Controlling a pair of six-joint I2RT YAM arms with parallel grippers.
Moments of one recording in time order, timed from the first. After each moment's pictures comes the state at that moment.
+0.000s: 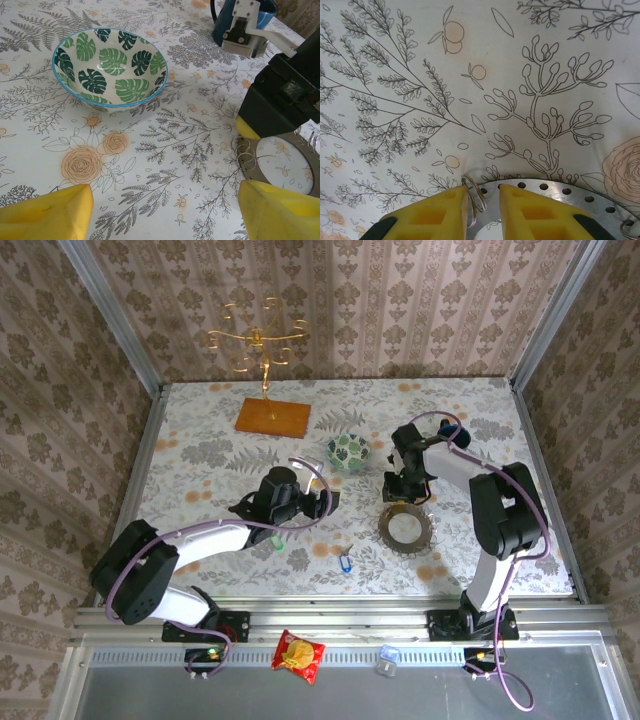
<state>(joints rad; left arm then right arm) -0.78 1.41 0.63 0.31 0.09 -0.25 0.29 1.82 1.18 -0.78 -0.22 0.32</state>
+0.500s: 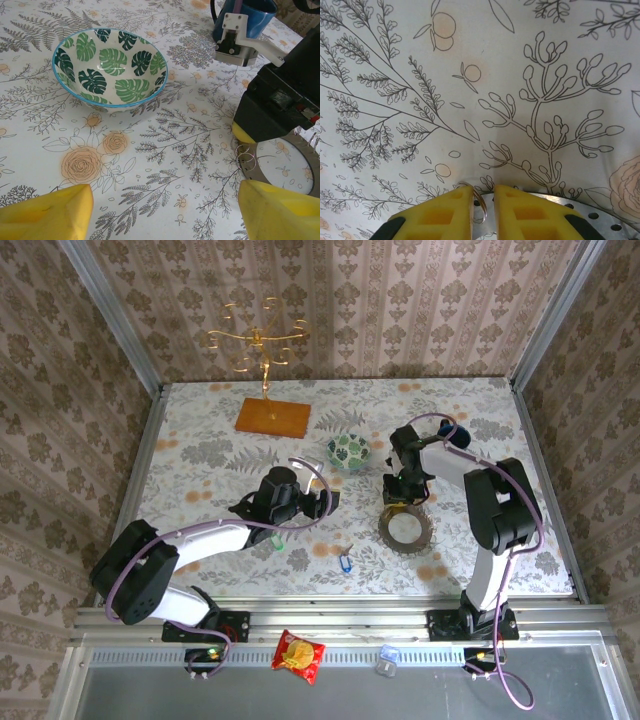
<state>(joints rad) -0.78 1.41 0.63 0.31 0.09 -0.25 0.29 1.87 1.20 -0.79 -0.22 0.29</state>
